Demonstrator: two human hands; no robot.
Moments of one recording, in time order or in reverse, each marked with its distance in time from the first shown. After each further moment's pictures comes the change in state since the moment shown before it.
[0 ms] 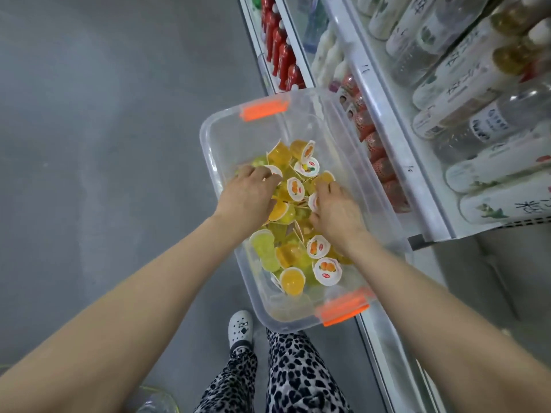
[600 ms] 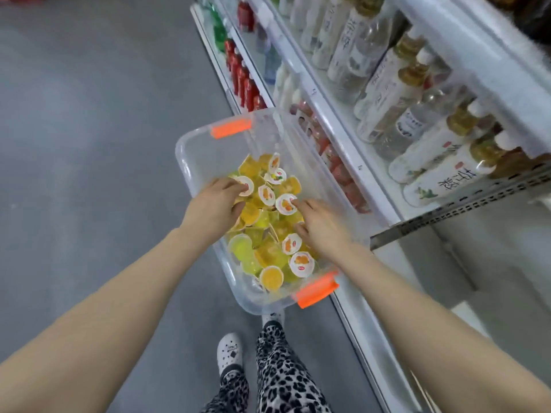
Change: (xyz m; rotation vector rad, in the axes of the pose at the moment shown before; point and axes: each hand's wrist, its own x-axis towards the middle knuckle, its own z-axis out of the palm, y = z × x) left_hand -0.034 0.002 -0.014 -0.182 0.181 0.051; right_hand -0.068 0.015 -0.024 0.113 0.084 -0.080
